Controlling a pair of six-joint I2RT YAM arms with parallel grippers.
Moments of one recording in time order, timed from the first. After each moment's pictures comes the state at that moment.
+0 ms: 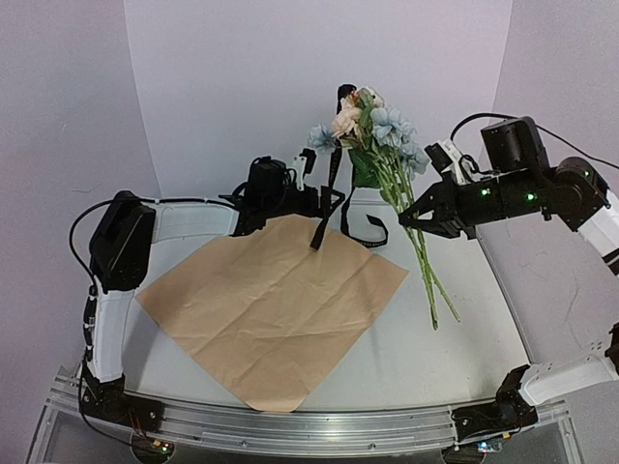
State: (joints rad) left arm -0.72 2.15 1.69 0.27 0.23 -0.31; right arm 0.76 1.21 1.56 -0.96 -0.31 0.72
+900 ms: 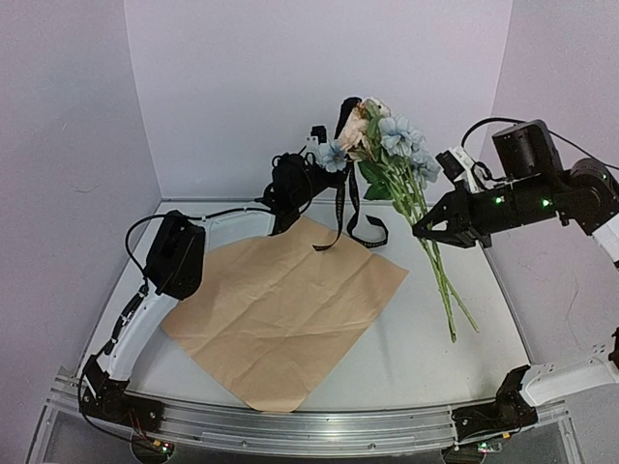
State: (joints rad) left arm -0.72 2.59 2.29 0.58 0.16 -0.47; right arm 0.79 1.17 1.59 -1.08 -0.26 0.71
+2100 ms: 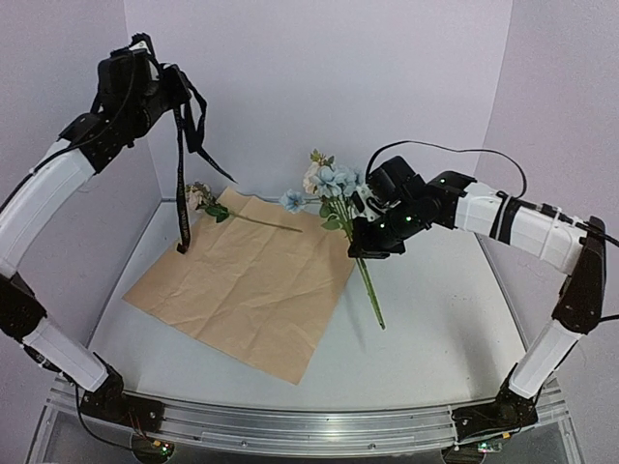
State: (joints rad) left arm -0.55 1.50 1.80 -0.24 -0.53 -0.33; right arm 0.79 1.65 1.53 -0.82 -0.06 0.52
